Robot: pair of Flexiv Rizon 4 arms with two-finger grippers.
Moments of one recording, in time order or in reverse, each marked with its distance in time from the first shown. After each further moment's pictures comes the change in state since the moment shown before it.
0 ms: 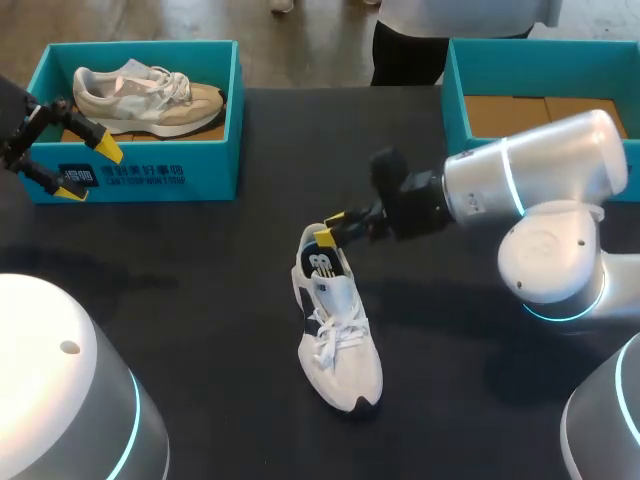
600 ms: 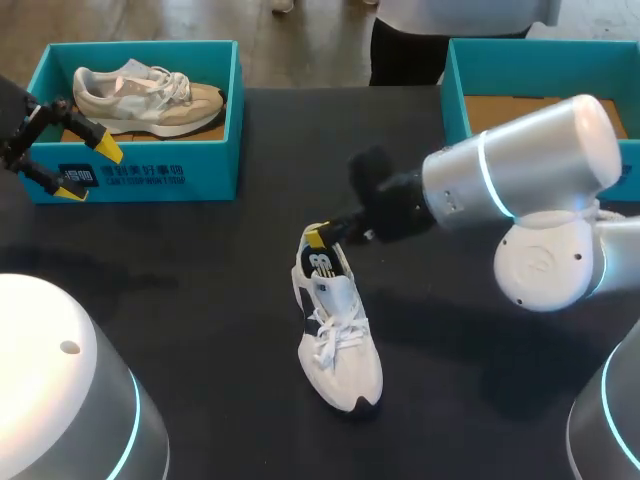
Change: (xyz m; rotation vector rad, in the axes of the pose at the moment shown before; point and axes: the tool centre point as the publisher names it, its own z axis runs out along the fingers) left arm 0.000 0.000 0.000 0.000 0.000 0.000; right arm 0.032 0.009 0.001 0.071 -0.103 0.071
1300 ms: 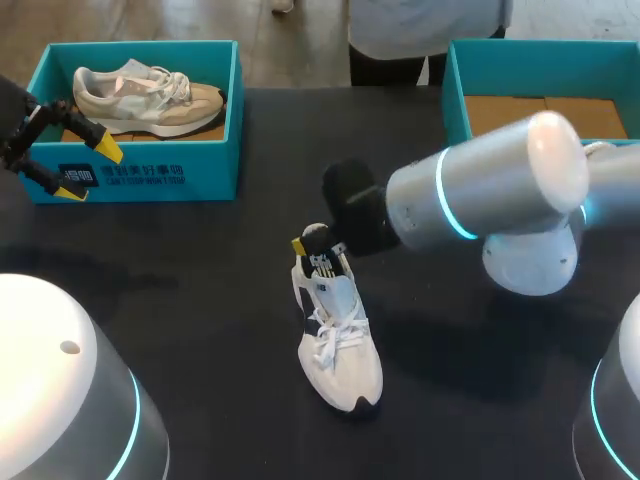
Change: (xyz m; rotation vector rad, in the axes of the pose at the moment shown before) left arm 0.000 0.000 0.000 0.000 0.000 0.000; right arm 0.009 -0.005 0.023 0.011 -0.158 0.079
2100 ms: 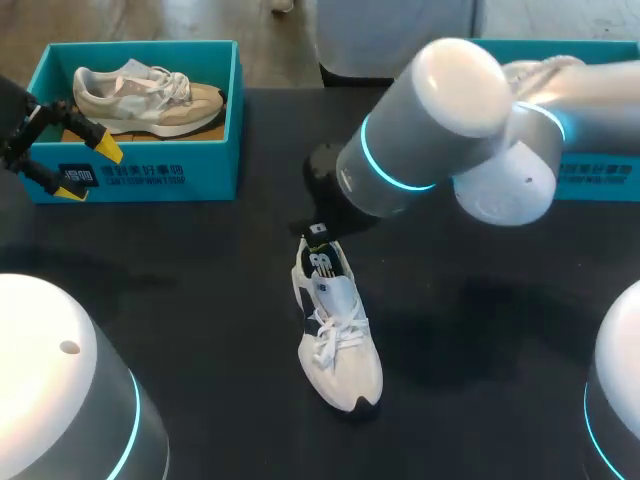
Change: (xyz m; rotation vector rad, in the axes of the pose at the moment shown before) left arm 0.000 0.000 0.000 0.000 0.000 0.000; right arm -0.021 -0.003 -0.006 0.267 -0.289 0.215
